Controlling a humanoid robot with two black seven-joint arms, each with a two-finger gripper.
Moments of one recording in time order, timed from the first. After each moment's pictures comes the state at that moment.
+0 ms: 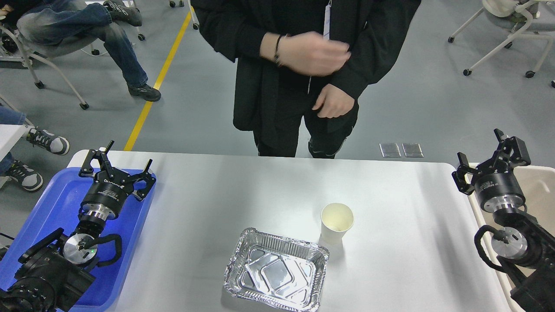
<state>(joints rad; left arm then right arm) -0.57 0.28 -0.93 -0.27 -0.13 -0.79 -0.32 0.45 -0.39 1.07 0.72 -0.27 0.11 0.48</state>
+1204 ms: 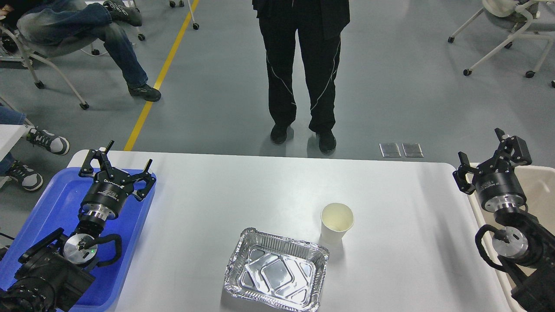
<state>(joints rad) -0.57 0.28 -0.93 -0.27 -0.13 -0.79 -0.32 0.45 -0.39 1.07 0.71 -0.27 0.11 0.48</state>
